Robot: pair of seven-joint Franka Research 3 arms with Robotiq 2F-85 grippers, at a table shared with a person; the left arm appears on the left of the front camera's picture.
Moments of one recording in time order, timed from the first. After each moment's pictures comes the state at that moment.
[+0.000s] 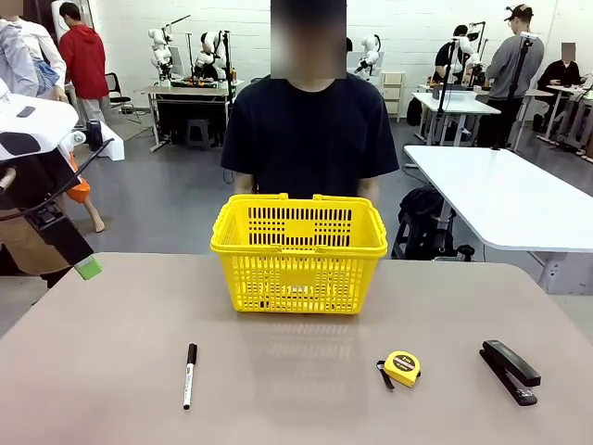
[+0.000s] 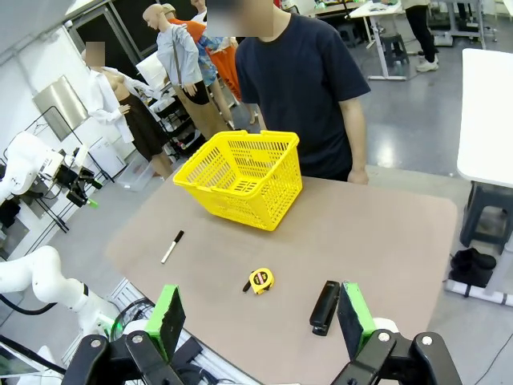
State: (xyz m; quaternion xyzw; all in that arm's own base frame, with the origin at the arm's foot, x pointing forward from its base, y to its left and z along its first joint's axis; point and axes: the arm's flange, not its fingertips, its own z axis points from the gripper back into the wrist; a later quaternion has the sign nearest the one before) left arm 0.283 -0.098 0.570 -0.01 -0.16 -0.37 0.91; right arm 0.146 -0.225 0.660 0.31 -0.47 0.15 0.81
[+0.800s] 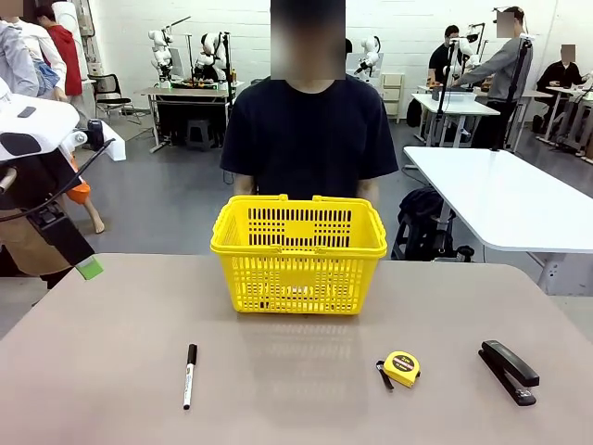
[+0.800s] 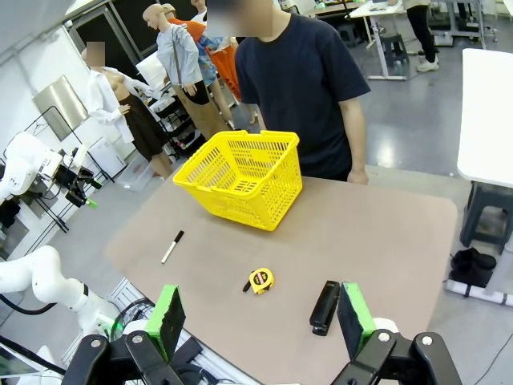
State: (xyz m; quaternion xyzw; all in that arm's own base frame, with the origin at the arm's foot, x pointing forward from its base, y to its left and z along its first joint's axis) left arm 0.281 -0.100 0.572 -0.01 -0.16 -0.38 0.91; right arm 0.146 -0.225 0.660 0.31 -0.47 0.15 0.81
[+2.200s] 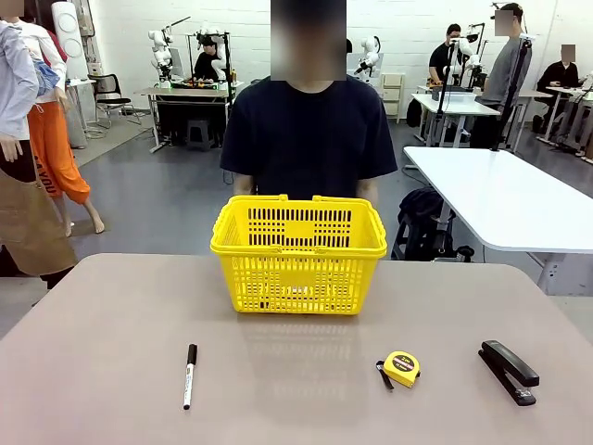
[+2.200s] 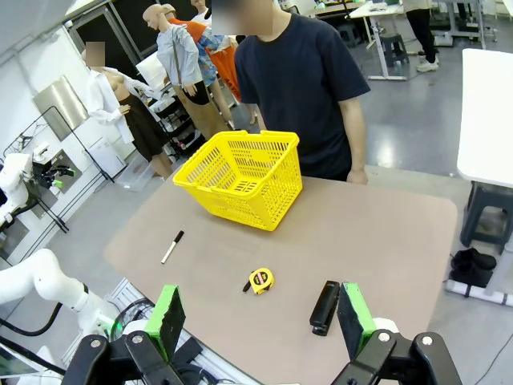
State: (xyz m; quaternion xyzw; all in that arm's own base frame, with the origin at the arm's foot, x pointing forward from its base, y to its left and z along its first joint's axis) left arm 0.241 0.200 0.578 -0.26 -0.36 -0.35 0.82; right arm 0.146 -0.226 0.660 0.31 -0.47 0.15 0.81
